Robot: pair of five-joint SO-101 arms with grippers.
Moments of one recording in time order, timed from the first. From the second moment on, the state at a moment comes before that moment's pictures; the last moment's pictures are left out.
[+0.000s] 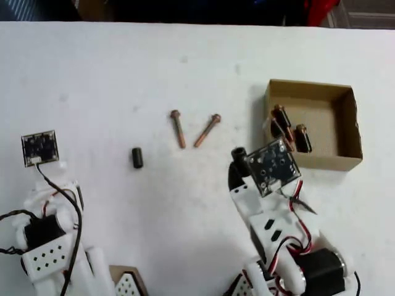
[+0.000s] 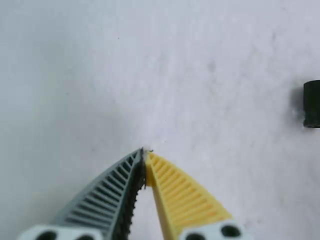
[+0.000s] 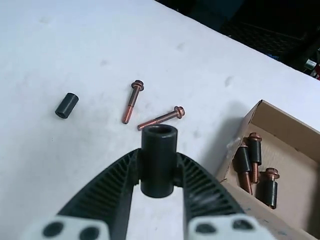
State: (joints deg) left arm -32.7 -72.2 74.6 61.8 -9.0; right arm -21.0 -80.5 41.9 78.5 15.3
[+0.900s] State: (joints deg) left arm -31.9 -72.2 74.8 61.8 -9.0; right arm -3.0 -85.1 54.2 71.0 15.3
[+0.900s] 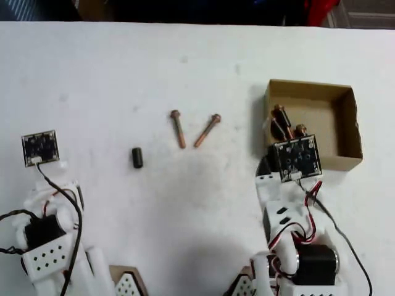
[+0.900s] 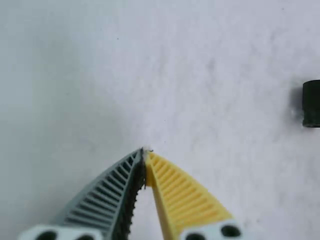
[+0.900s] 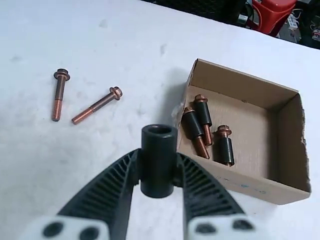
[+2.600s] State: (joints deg) left arm -28.4 -72.2 76.1 61.8 -9.0; right arm -4.7 -86.7 29.0 84.1 14.3
